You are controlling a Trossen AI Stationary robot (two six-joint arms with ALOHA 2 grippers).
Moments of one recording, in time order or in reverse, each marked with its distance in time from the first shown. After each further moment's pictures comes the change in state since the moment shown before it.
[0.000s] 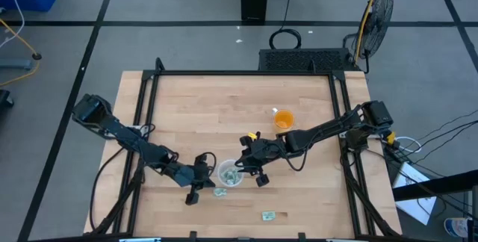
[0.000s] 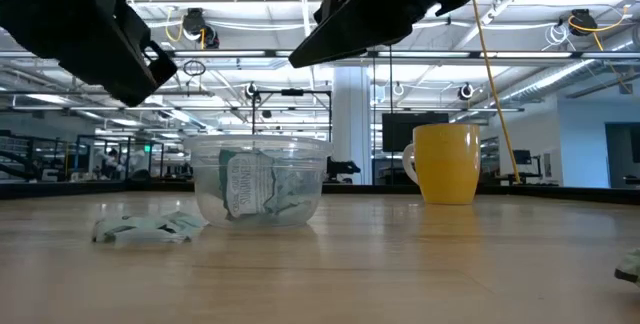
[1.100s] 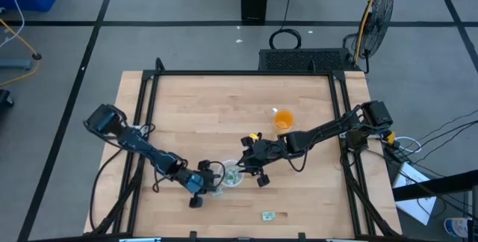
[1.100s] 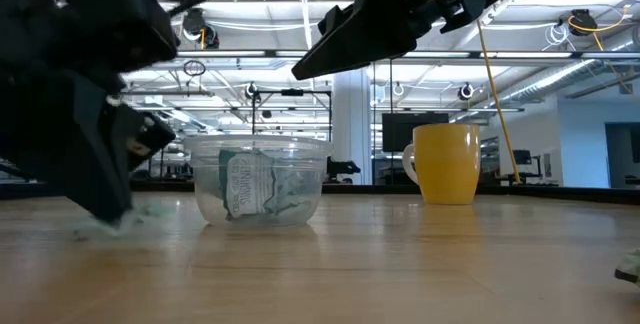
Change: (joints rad) left arm 0.003 0.231 -0.001 0.093 0.053 0.005; right arm 0.000 0.001 -0.062 0.088 0.000 0.002
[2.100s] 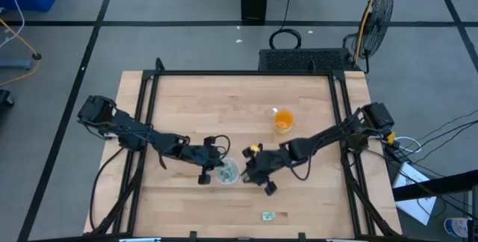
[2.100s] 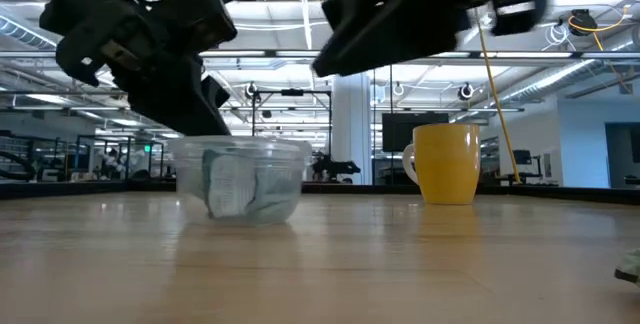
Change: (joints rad) left arm 0.251 -0.159 0.001 -0.089 0.001 0.285; right arm 0.072 -0.001 0.001 -0.055 -0.002 -0.129
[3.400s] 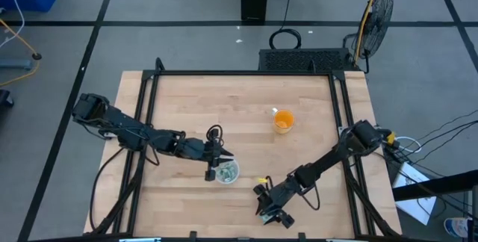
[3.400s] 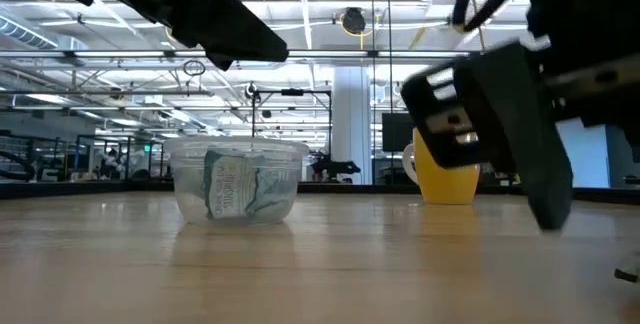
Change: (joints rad) left arm 0.006 -0.088 0.061 0.134 -0.100 0.058; right arm 0.266 0.221 -0.164 0.456 -0.175 0.363
